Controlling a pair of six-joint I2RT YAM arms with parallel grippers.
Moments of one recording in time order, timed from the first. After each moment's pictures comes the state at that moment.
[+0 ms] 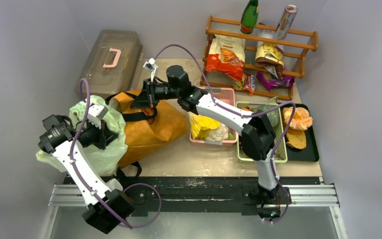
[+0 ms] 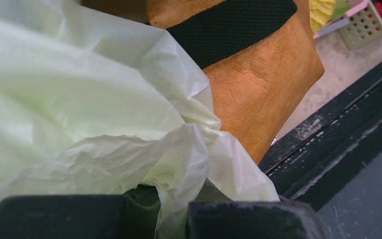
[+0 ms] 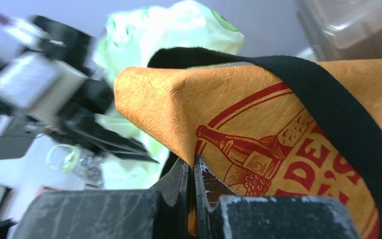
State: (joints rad) left arm 0.76 0.94 1.15 -1.53 1.00 1.11; right arm 0.88 2.04 1.82 0.10 -0.67 0.67
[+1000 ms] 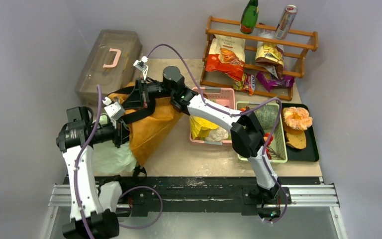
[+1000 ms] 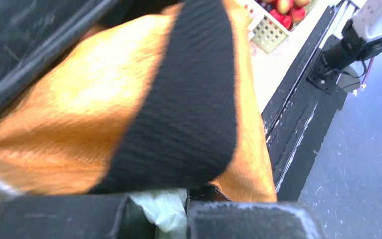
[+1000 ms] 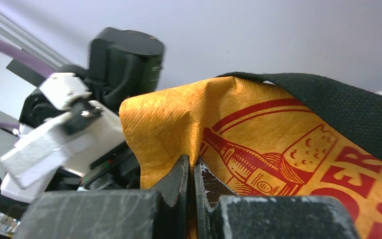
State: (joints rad) left arm 0.34 0.90 1.02 -1.28 1.14 0.84; right arm 0.90 2.18 1.94 0.44 -0.89 0.93
